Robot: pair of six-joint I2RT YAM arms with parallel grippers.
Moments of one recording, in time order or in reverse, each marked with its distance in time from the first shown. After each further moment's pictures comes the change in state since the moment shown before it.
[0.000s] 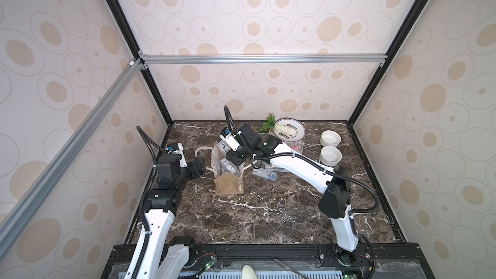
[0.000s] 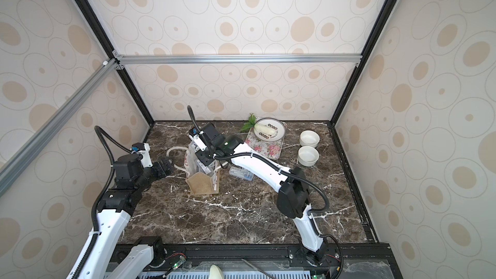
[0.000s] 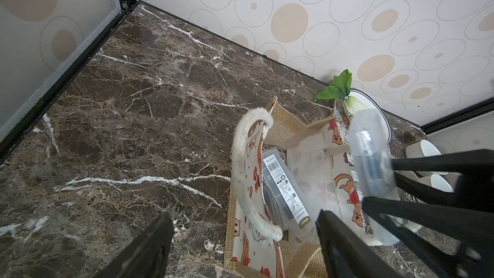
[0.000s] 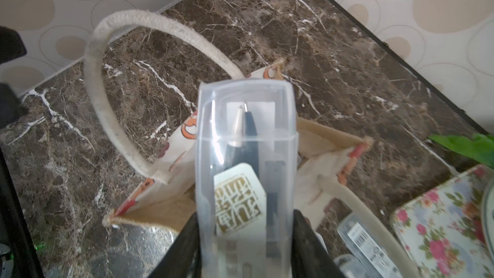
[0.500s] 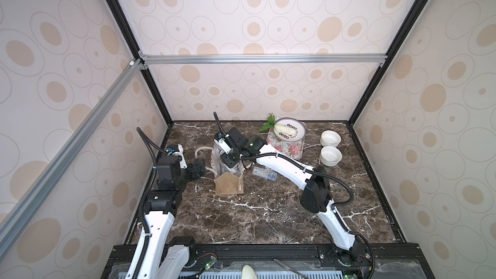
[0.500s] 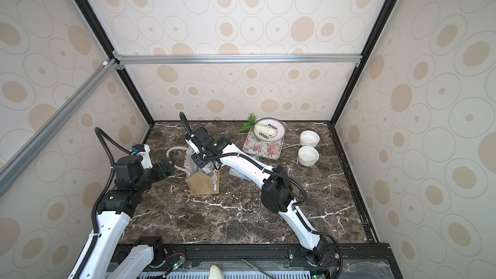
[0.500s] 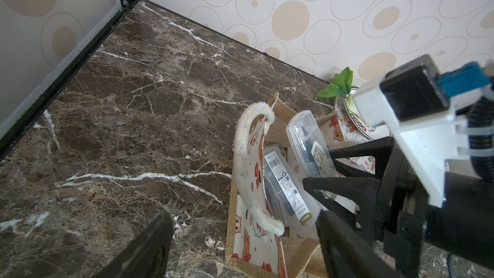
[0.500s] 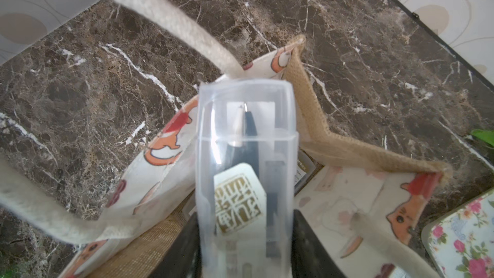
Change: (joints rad) left arm 0.000 -0.013 -0.009 -0.006 0.000 0.000; right arm 0.007 0.181 0.169 -0.093 0.023 0.040
